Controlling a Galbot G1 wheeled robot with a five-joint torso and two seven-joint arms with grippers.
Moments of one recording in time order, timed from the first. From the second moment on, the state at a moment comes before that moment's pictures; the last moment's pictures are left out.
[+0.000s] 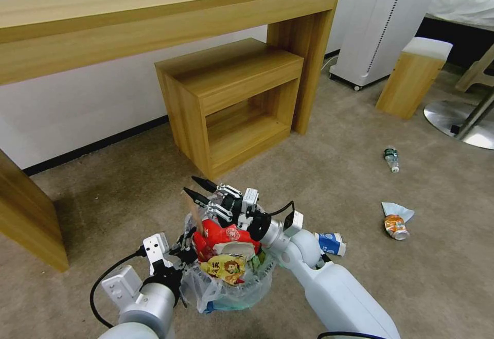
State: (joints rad) left arm 1.73 -1.49 -0.38 -2.50 -0.65 0.52 -0.43; right arm -0.93 1.29 -0.06 1.69 0.67 0.28 -0.72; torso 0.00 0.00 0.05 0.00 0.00
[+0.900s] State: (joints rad) left arm 1.65 -1.44 -0.65 -2.47 -0.68 0.49 -0.45; right arm -1.27 1.24 0.58 2.05 0.55 0.27 -0.18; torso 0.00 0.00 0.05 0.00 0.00
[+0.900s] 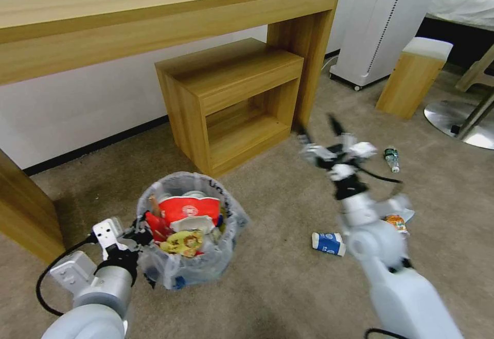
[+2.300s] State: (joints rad) left arm 1.70 -1.50 -0.63 -2.42 -0.55 0.37 -0.39; right arm -1.47 1.30 0.72 2.10 0.48 0.38 0.01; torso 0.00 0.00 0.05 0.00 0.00
